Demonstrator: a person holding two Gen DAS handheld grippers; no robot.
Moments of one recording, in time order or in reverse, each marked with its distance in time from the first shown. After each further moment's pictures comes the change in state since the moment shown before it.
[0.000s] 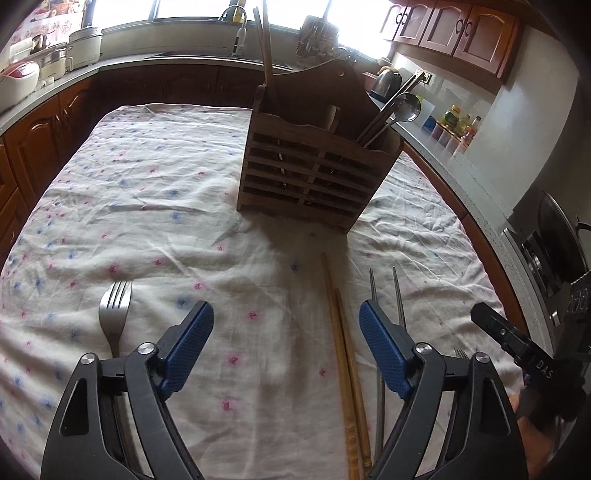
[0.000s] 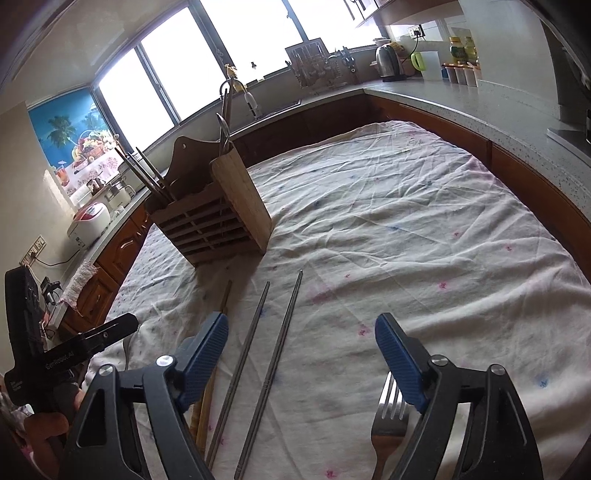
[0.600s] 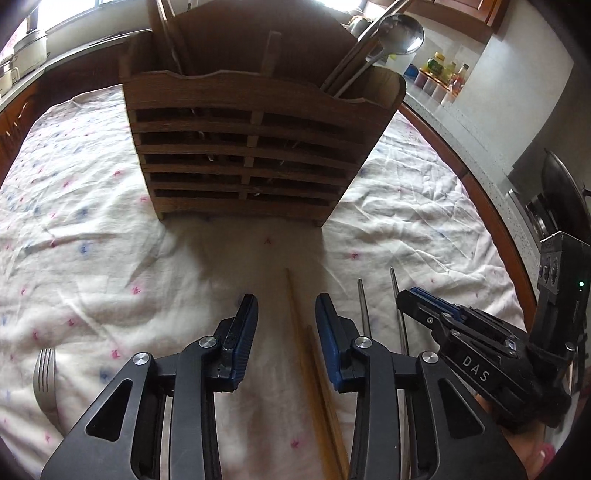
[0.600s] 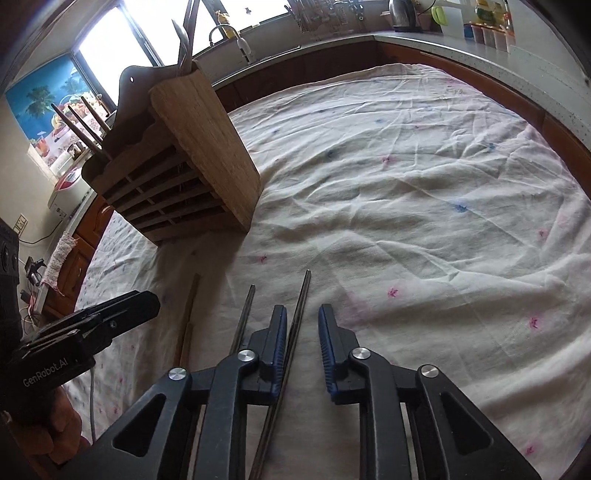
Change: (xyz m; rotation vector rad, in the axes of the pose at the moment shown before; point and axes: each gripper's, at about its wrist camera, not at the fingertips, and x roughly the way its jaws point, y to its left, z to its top) left arm 0.087 -0.039 0.036 0.127 0.186 -0.053; right arm 0.103 0.006 0.019 -0.029 0.202 -0.033
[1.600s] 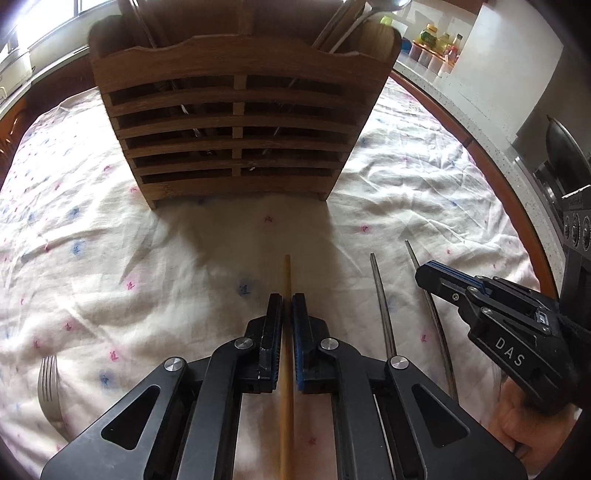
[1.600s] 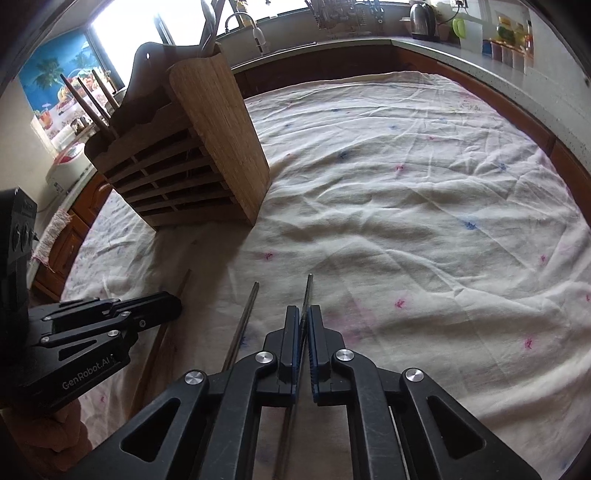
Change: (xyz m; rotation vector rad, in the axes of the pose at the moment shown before) left arm 0.006 0.004 -0.009 0.064 0.043 0.036; right arm 0.001 0.010 0.004 -0.065 0.030 -0.013
